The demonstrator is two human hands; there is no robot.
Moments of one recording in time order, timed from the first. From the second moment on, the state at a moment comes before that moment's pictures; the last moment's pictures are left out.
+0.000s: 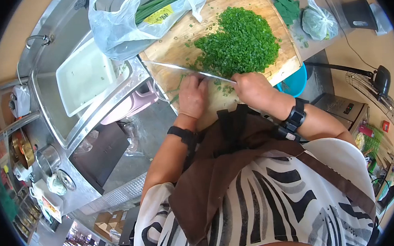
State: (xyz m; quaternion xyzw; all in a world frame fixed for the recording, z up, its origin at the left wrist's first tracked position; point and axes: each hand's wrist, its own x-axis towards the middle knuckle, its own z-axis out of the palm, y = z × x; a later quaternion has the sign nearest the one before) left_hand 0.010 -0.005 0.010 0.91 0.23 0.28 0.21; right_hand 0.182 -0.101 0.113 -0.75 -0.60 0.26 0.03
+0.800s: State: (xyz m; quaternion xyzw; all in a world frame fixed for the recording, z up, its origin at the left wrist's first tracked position) left_hand 0.004 0.001 0.015 0.91 0.20 0.33 0.18; right_hand 0.190 -0.119 0.133 -0.76 -0.59 0.26 0.06
